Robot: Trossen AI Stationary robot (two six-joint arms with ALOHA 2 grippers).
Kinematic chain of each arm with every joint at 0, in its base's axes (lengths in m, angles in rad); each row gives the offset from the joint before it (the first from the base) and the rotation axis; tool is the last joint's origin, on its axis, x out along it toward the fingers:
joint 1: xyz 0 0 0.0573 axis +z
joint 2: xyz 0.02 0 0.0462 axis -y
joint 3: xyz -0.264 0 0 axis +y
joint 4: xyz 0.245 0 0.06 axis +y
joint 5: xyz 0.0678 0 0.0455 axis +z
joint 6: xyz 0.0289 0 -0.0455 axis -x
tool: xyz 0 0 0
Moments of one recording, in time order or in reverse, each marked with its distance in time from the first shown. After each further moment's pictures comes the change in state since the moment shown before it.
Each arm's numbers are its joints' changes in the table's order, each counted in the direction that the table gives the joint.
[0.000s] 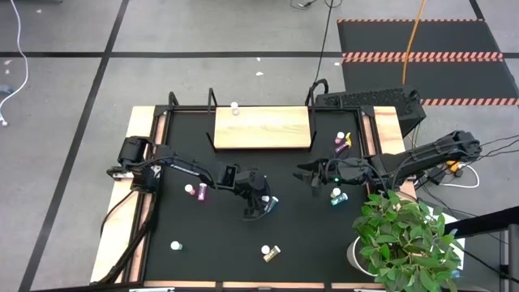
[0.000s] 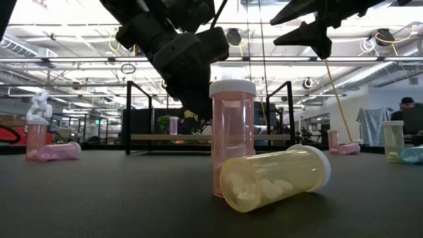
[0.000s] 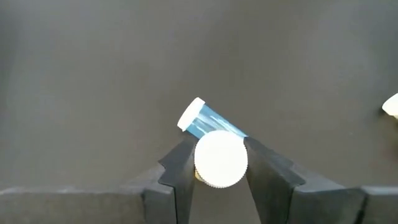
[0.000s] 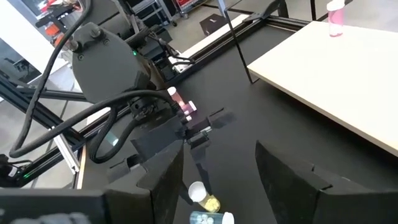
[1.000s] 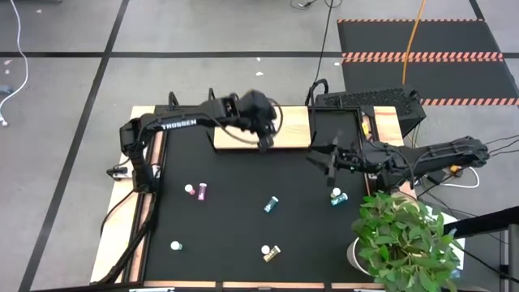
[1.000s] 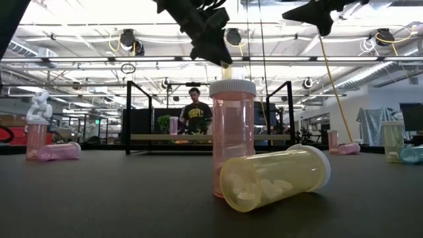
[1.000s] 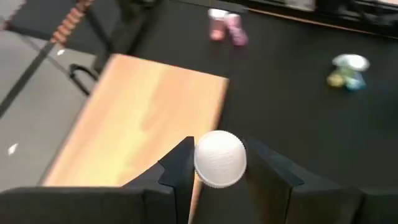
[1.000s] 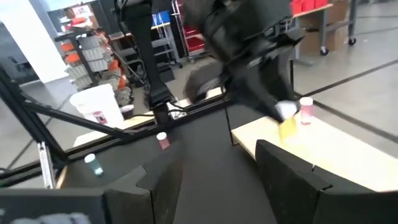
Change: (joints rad) left arm 0.420 0.020 -0.587 0.519 0.040 -0.116; right arm -0.101 0.219 0.000 0.000 0.027 0.354
